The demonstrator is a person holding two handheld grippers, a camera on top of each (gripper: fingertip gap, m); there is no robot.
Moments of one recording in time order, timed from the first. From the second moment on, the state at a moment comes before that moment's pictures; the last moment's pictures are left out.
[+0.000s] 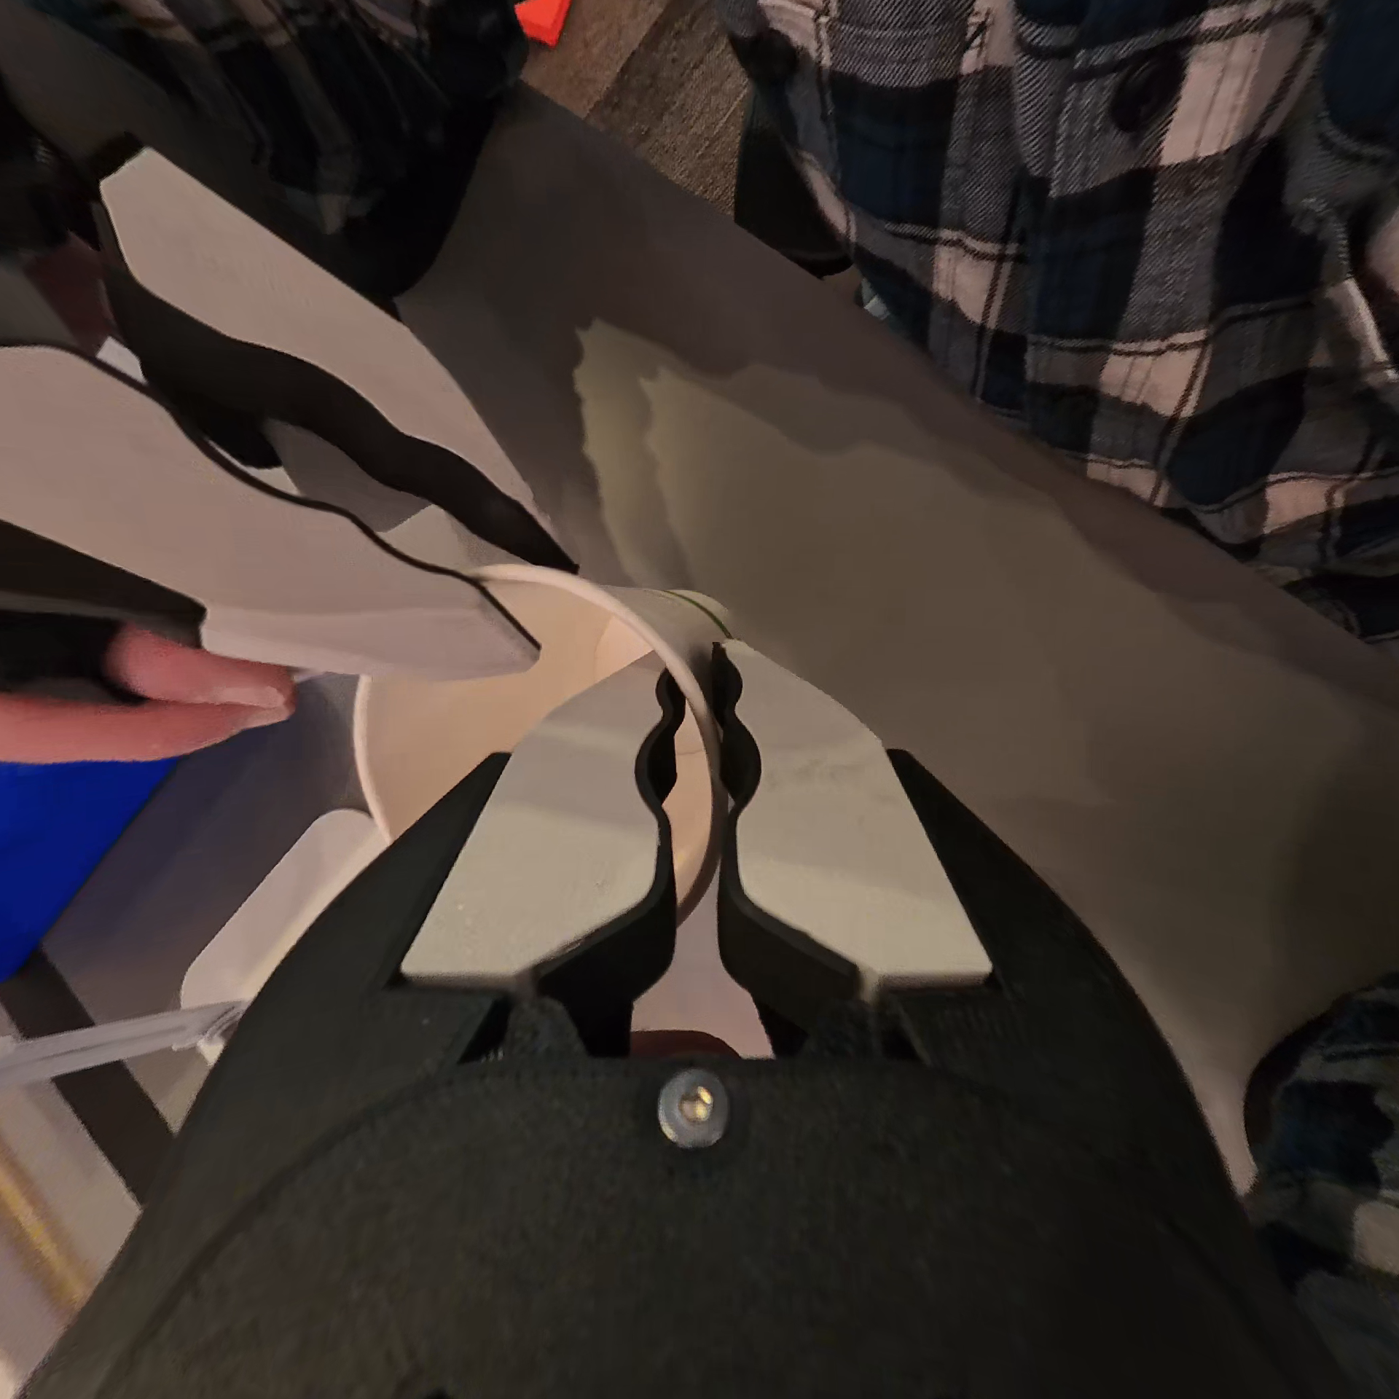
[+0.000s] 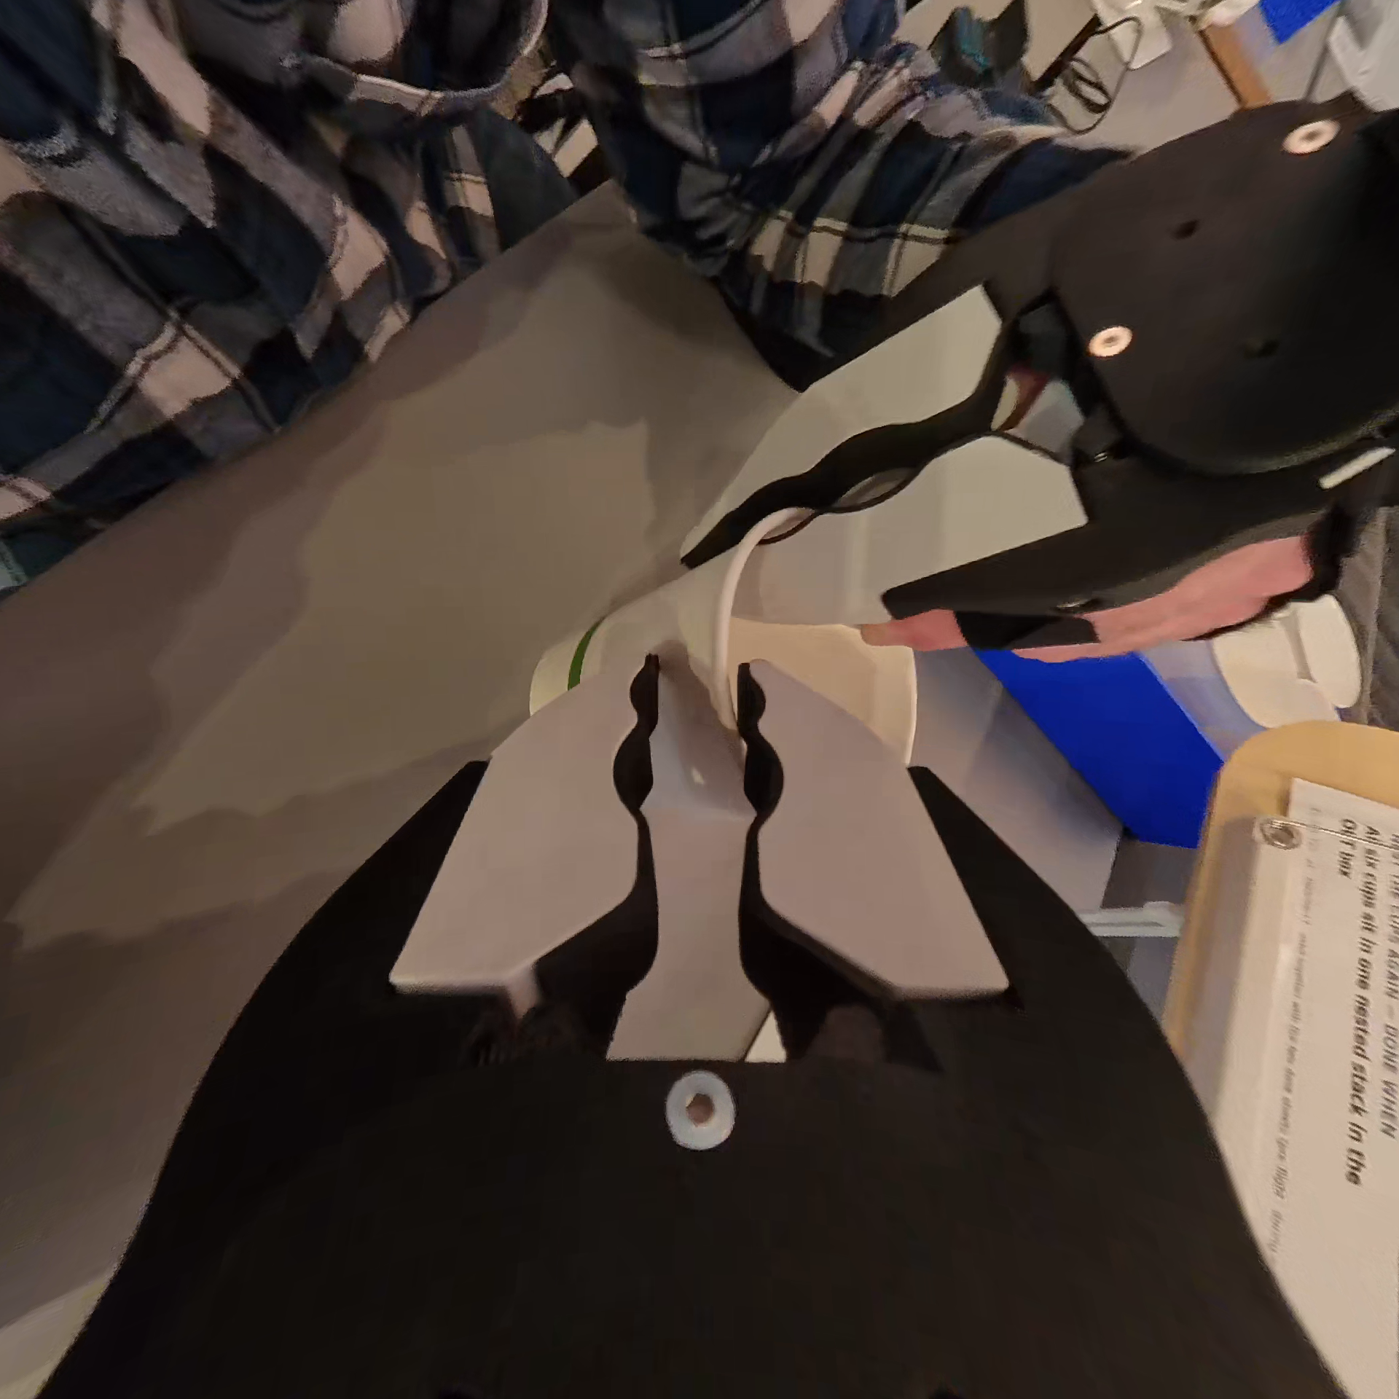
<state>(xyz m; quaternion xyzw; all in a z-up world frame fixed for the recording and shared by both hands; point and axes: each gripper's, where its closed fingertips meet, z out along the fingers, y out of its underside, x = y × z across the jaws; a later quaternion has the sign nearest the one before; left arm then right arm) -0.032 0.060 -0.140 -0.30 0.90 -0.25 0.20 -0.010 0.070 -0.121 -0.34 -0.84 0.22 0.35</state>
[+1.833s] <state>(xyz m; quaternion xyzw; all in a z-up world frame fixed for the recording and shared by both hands) -0.018 0.116 0.010 -0.32 0.68 -0.36 0.56 0.019 0.109 -0.054 -0.37 -0.78 0.19 0.46</state>
